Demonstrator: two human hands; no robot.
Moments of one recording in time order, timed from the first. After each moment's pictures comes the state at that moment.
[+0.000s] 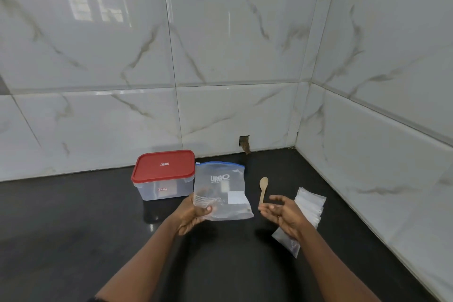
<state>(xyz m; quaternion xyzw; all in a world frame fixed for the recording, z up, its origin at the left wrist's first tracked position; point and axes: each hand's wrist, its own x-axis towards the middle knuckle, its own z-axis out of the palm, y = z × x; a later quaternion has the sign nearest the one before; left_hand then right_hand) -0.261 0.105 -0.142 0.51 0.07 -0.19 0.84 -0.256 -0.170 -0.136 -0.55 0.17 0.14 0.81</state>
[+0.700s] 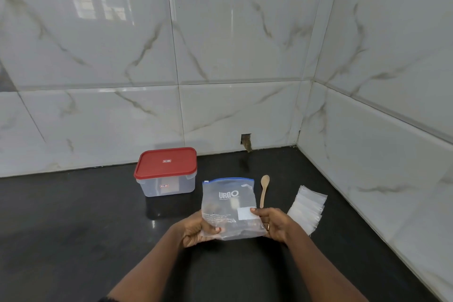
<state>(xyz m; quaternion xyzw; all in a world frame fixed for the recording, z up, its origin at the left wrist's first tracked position) -0.287 0.093 -0.155 0.50 0.05 -0.35 0.79 -0.266 -0.144 -0.149 -0.60 0.20 0.30 0.72</state>
